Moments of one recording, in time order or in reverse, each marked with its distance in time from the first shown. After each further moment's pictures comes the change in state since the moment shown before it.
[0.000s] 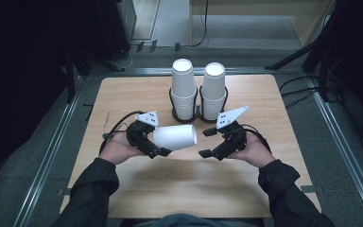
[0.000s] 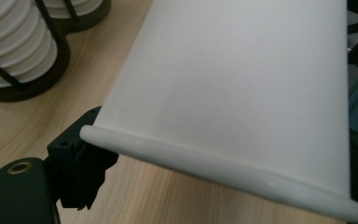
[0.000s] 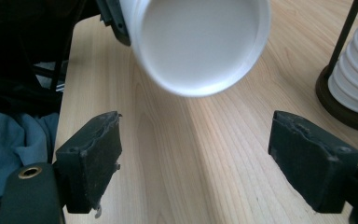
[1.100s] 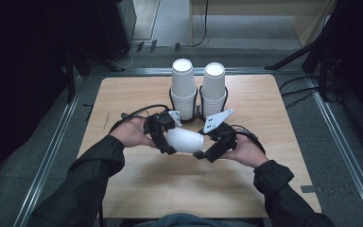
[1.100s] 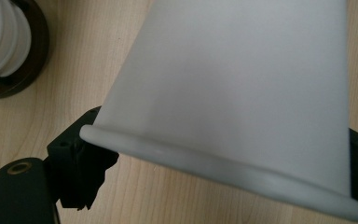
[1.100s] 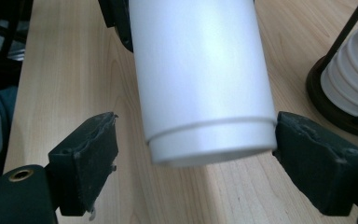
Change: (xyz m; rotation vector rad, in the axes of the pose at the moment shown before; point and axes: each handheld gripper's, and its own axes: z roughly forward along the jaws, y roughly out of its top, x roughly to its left) left arm 0.009 0.053 0.037 0.427 0.008 0.165; right arm 0.004 0.010 0.026 0.128 -0.093 -0.093
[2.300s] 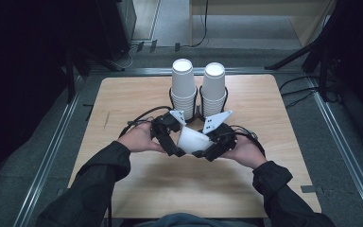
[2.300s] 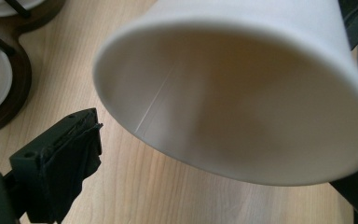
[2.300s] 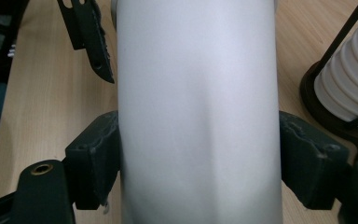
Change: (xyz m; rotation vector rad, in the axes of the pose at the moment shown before) left arm -0.005 0.002 0.006 -0.222 -0.049 -0.080; right arm 0.000 -0.001 0.000 -0.023 -0.022 -0.026
